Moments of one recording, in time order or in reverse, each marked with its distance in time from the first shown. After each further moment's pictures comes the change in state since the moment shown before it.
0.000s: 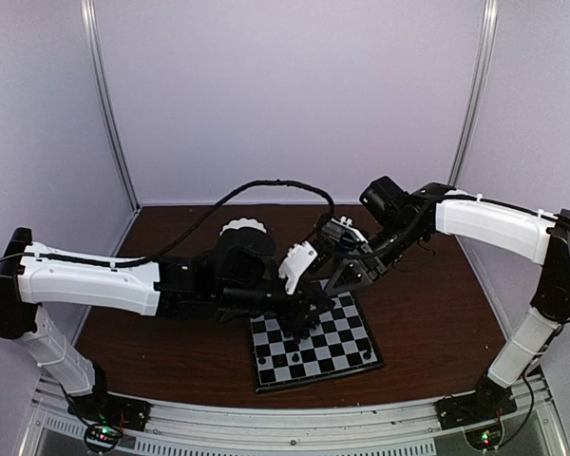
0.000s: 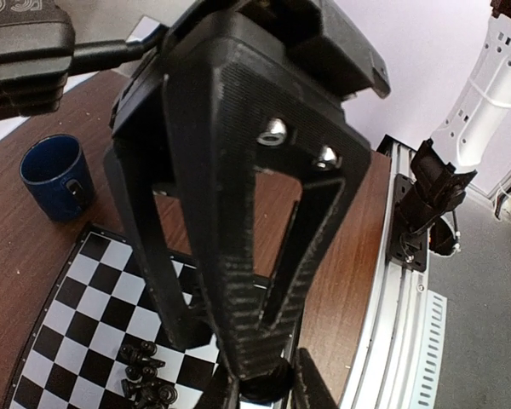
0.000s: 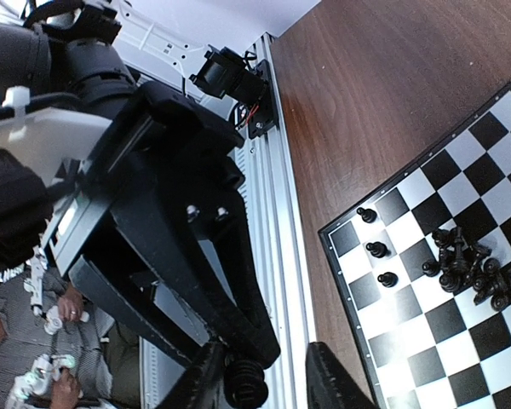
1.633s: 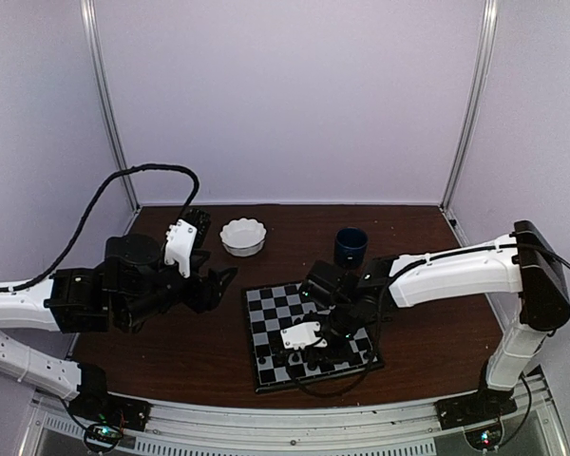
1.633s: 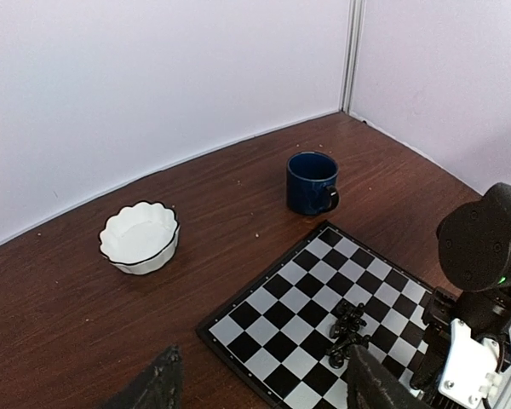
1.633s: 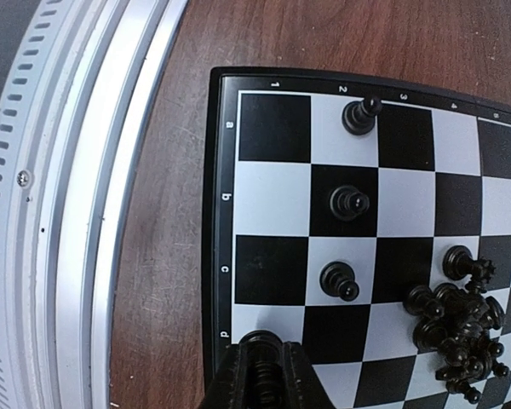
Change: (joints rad) left arm 0.006 -0.576 -0.320 -0.169 -0.631 -0.052; right arm 0.445 0.094 -0.208 0.270 0.792 -0.447
